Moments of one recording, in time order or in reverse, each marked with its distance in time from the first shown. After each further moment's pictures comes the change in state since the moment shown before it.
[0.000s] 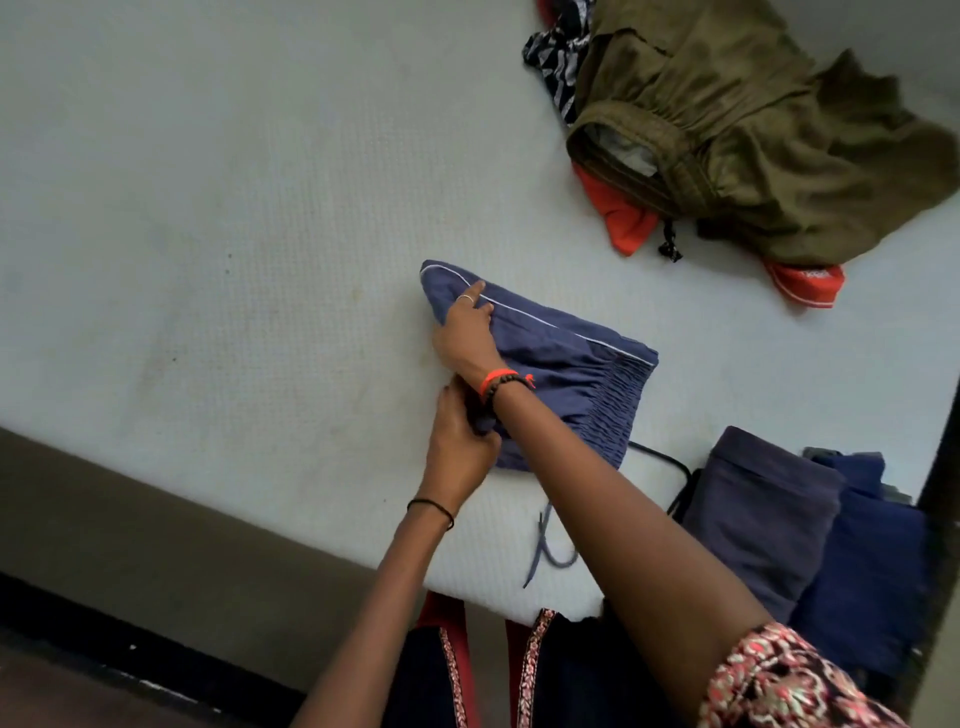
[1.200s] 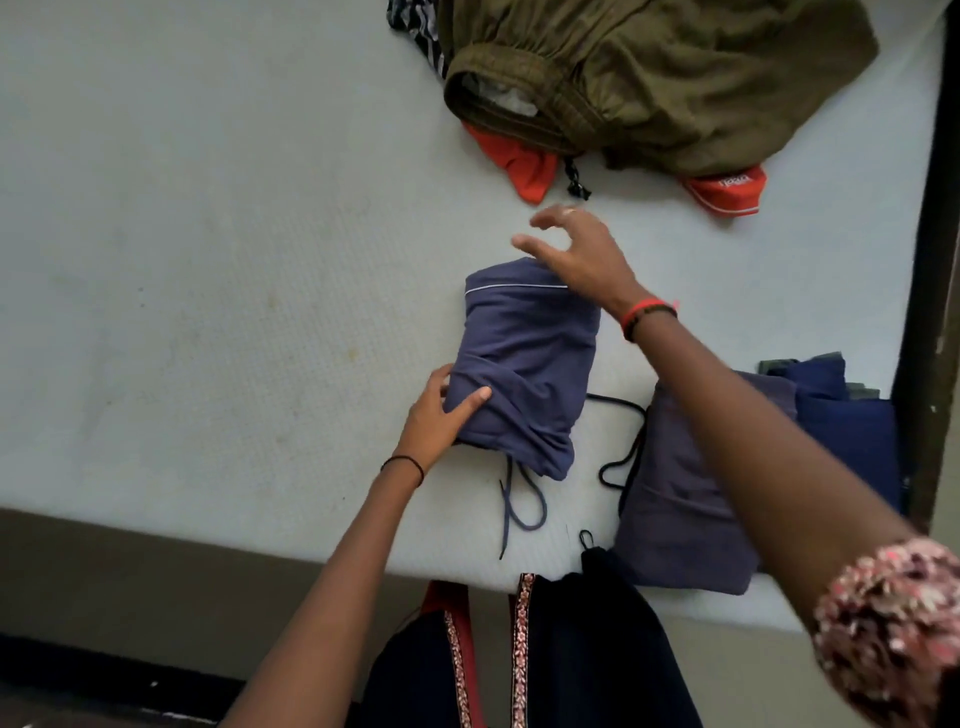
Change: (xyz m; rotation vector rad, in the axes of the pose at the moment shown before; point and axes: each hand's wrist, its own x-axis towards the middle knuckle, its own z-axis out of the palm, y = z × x) left_hand 0.021 -0.029 0.059 0.129 -0.293 -0.085; right_hand 0.012 0.151 -0.181 -0.064 0.364 -0.364
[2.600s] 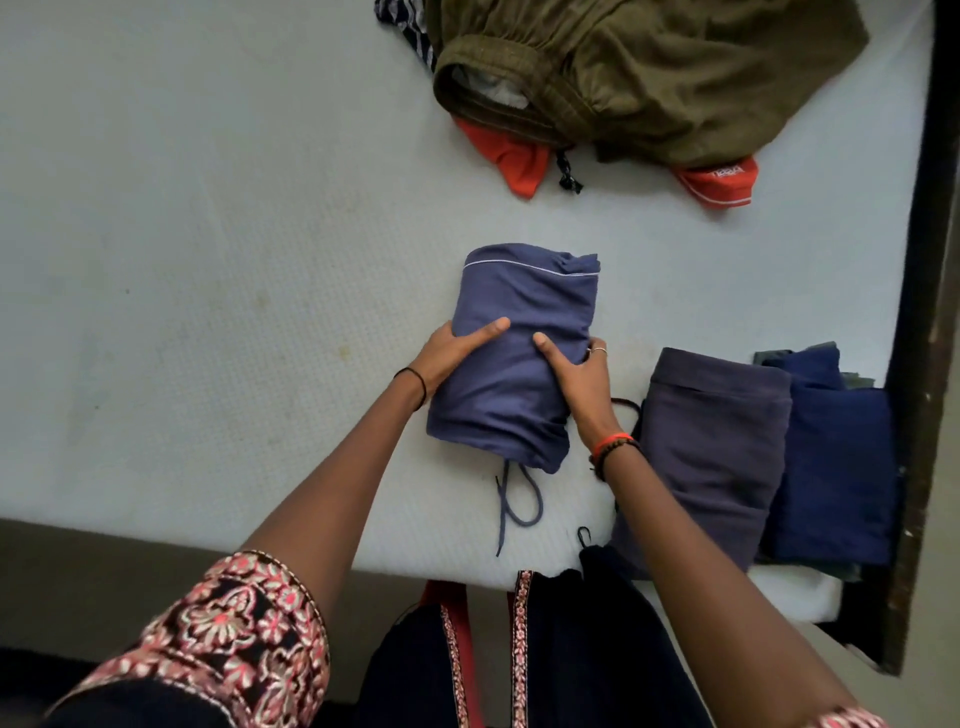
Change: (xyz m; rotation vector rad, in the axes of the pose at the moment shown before) left_hand 0.056 0.047 -0.008 -0.122 -0.172 -0.118; right_hand -0.111 0.028 0.083 0.777 0.278 0.644
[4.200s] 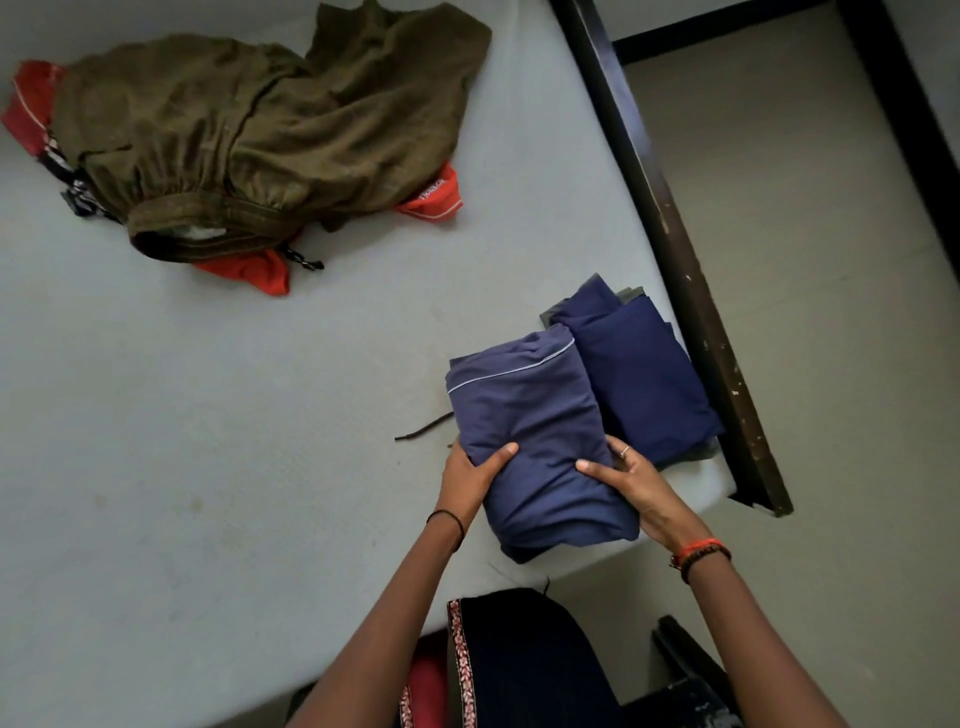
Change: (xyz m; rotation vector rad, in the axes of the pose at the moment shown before) left_hand -0.075 -0.038 0.227 0.197 -0.126 0.040; right_hand -0.093 0.089 -0.264 0.343 -0.084 0.291
